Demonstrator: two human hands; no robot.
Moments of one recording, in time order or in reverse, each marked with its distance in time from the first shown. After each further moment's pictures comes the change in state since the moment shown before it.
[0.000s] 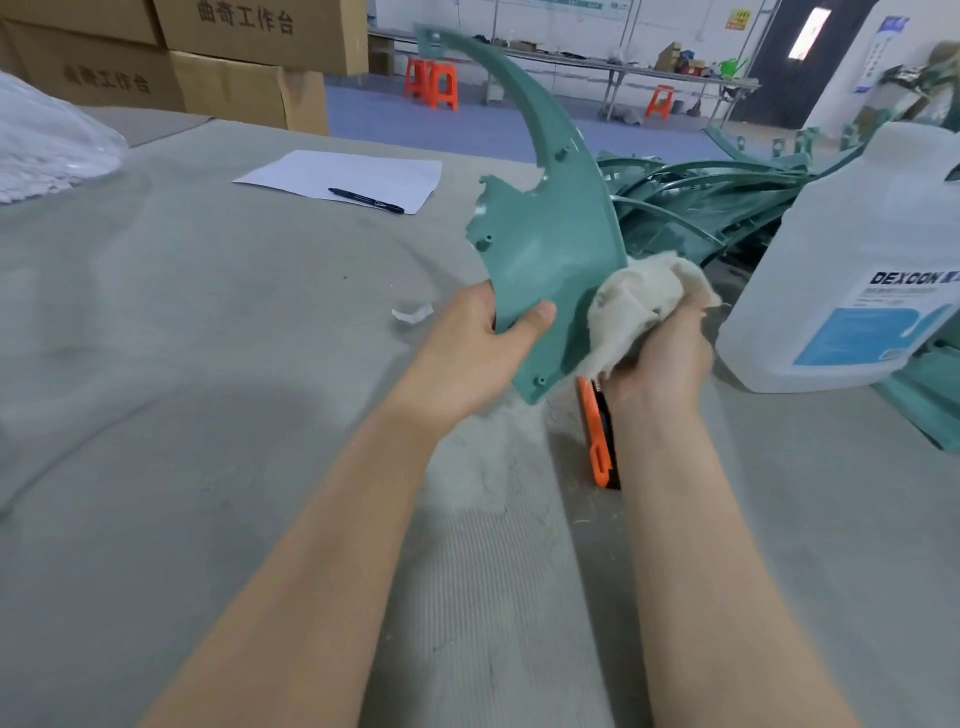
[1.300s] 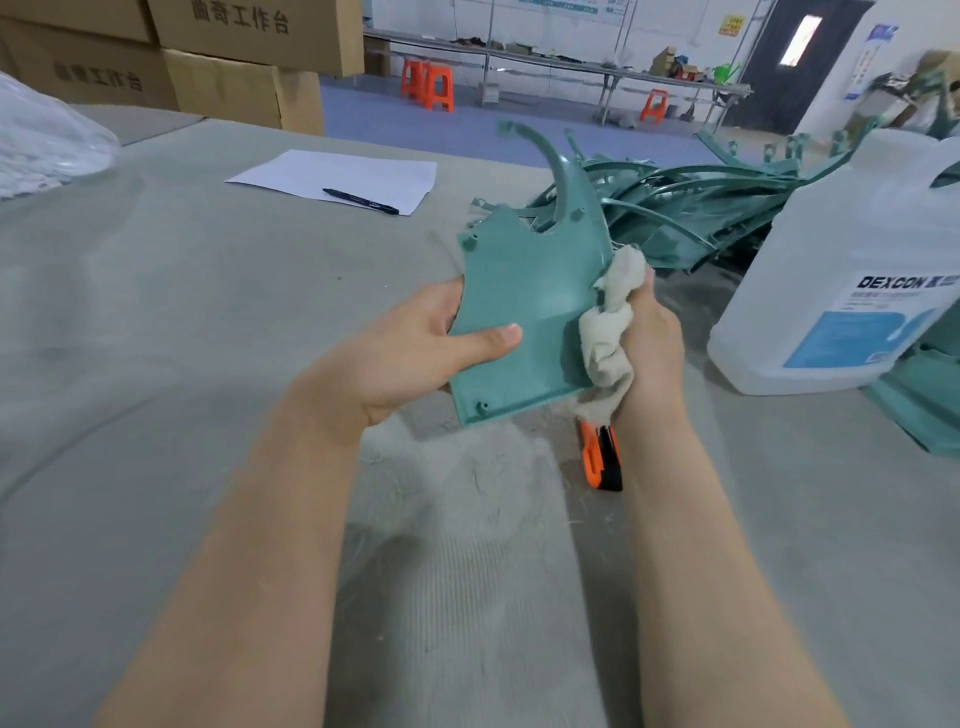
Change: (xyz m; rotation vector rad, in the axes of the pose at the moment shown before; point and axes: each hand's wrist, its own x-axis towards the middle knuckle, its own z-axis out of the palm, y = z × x) left_hand -0.001 -0.004 -0.041 -0.135 -0.330 -0.063; right_hand 0.005 -0.005 -0.002 -0.739 -0.132 -0.262
